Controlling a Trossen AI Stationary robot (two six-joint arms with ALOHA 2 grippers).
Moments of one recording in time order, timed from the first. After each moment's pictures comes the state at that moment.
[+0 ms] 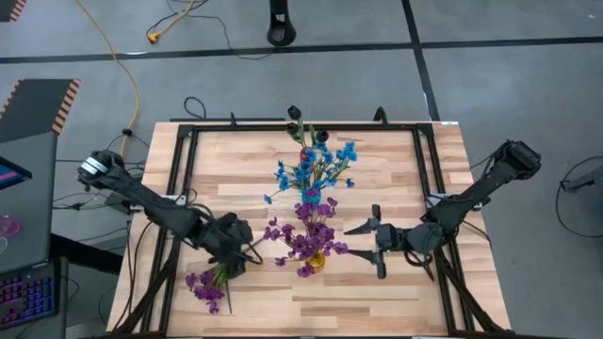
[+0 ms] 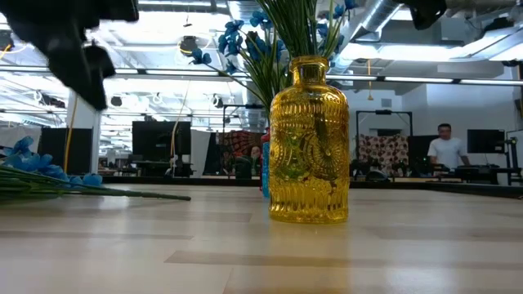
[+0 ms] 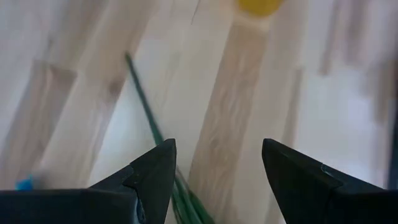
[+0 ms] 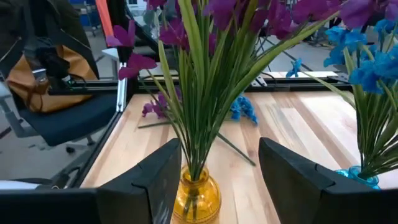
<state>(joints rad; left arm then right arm) -0.51 1.31 0.84 -0.59 -0.22 -0.80 0.63 1.15 0.61 0.34 0.63 0.16</state>
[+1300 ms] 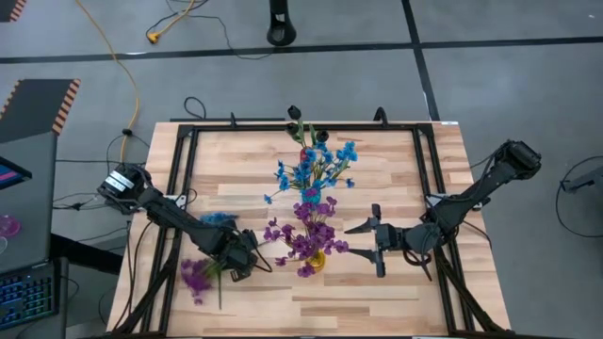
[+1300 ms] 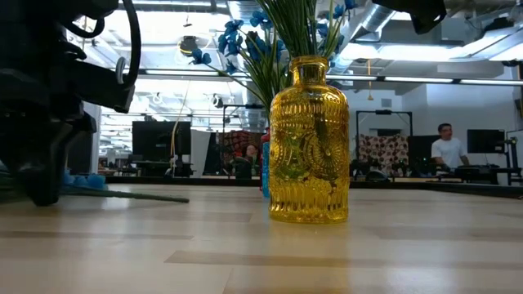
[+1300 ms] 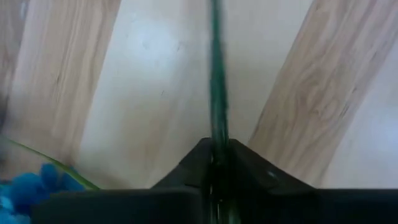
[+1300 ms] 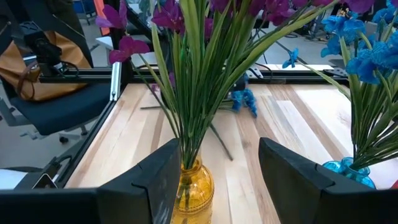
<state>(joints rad) -0.50 1.62 0.84 -0.67 -0.13 -0.89 0.63 1.15 0.61 0.29 0.63 0.16</state>
